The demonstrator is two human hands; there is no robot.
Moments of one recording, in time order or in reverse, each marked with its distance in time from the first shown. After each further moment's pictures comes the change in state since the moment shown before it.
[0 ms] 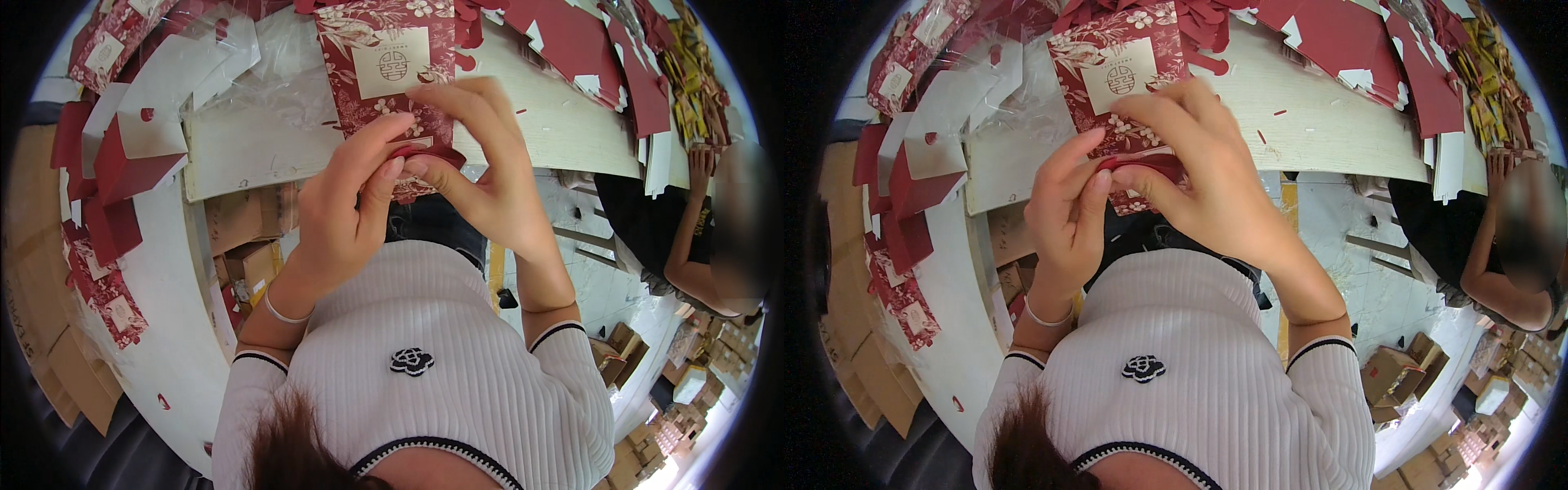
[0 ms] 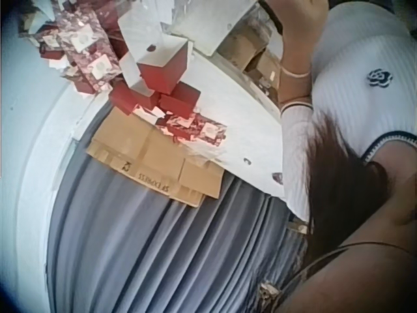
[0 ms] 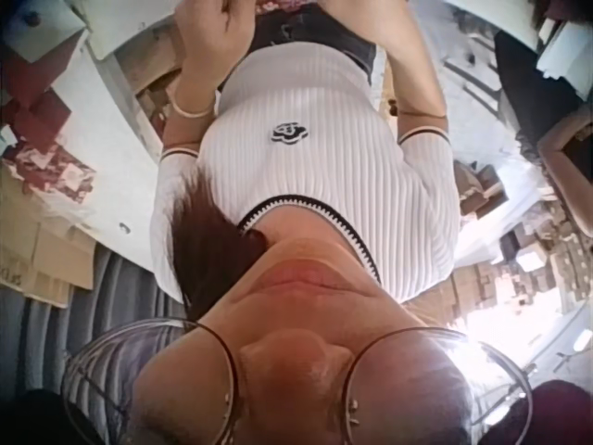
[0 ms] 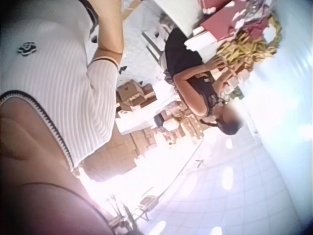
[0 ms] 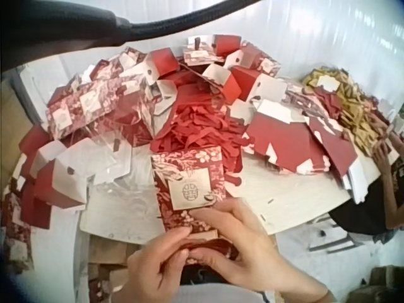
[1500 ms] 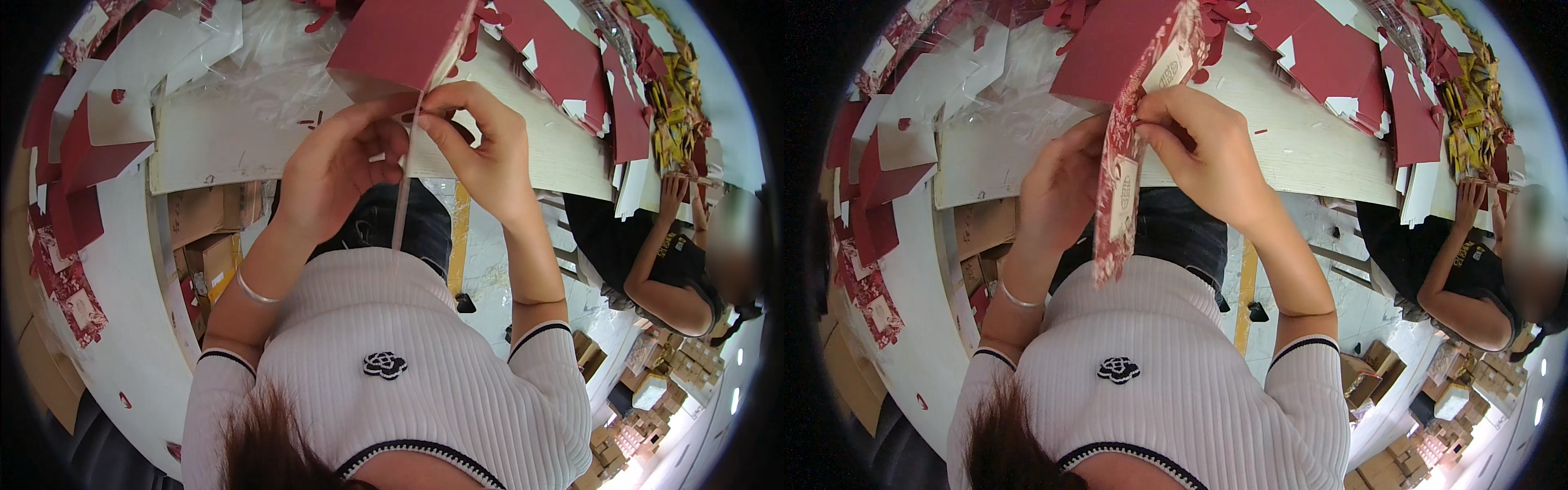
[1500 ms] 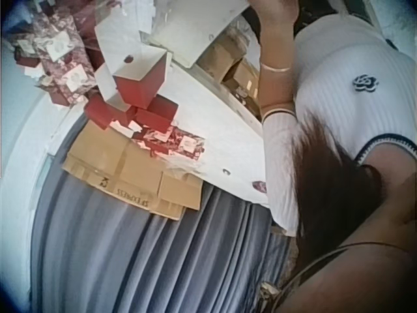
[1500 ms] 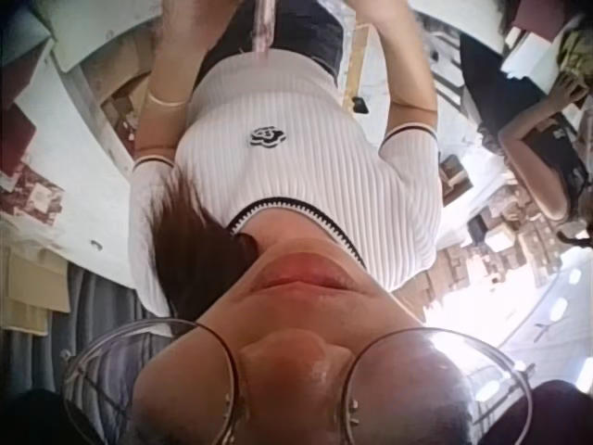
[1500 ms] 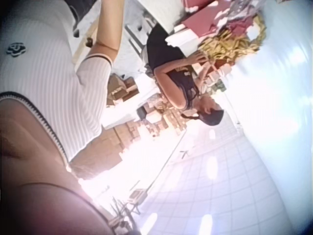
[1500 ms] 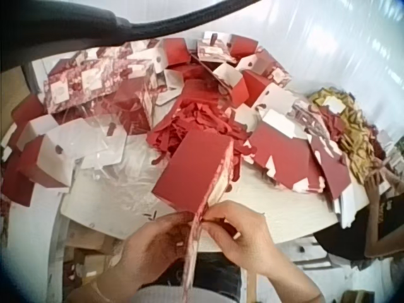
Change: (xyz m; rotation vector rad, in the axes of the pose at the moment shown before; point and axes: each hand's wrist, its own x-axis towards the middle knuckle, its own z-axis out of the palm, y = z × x) left_hand 0.012 -0.035 0.014 -1.251 -0.043 -0.763; right_hand 0.017 0.035 -0.014 0.005 -0.121 0.127
